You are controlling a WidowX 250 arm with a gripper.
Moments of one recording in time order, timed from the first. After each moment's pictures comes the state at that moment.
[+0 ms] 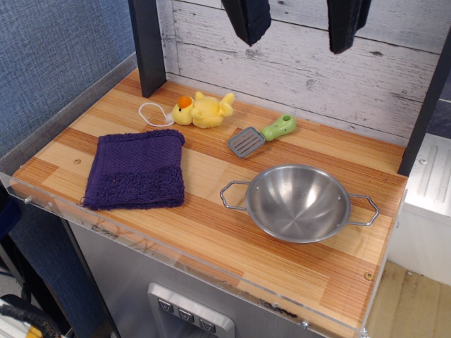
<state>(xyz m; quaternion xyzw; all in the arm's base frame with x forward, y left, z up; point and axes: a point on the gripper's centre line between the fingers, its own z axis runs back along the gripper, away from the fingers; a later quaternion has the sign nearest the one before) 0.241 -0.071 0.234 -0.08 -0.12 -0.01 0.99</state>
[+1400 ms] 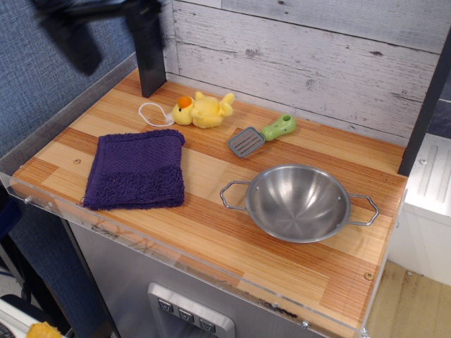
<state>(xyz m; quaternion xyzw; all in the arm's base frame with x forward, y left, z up) 0.228 0.075 0.181 -0.09 -0.13 0.14 0.98</state>
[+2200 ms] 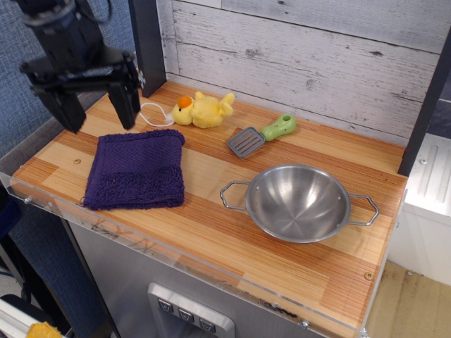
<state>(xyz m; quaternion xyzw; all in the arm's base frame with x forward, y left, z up) 0.242 0.113 0.102 -0.05 -0.08 0.19 0.98</state>
